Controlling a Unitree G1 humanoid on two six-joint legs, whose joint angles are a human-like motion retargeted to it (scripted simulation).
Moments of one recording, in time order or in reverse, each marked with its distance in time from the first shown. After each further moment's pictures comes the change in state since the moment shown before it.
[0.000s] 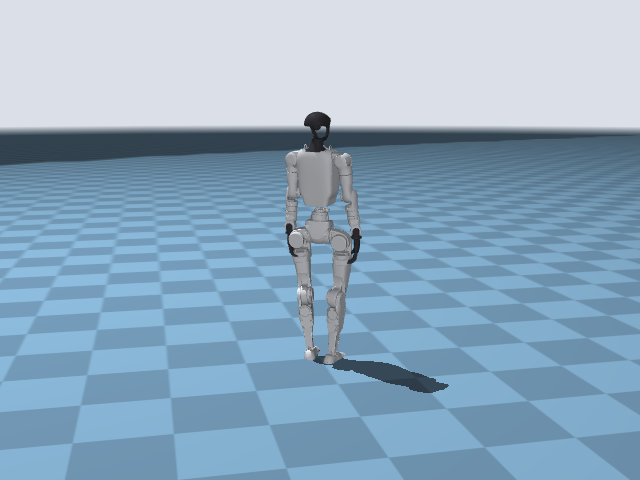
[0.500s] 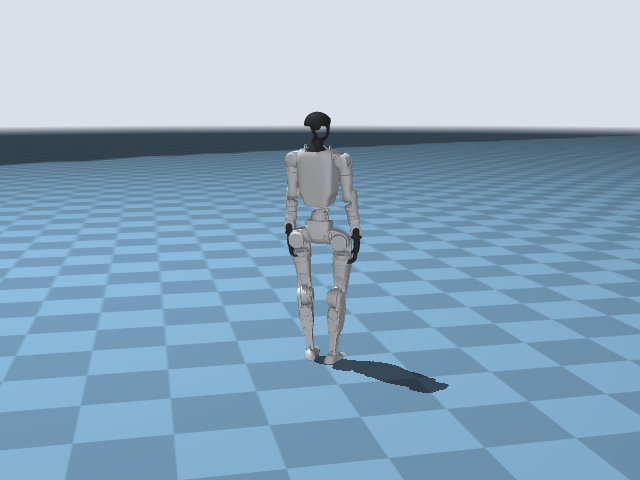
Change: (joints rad) left arm 0.000 0.000 0.000 0.001 -0.002 -0.001 0.000; right arm -0.002 -0.002 0.004 0.002 -0.001 -0.001 0.000; waist 0.002 0.003 0.003; left_leg -0.001 -0.002 0.001 0.000 -0.001 0.003; right_leg -0.001 -0.004 -0.001 0.002 0.006 0.002
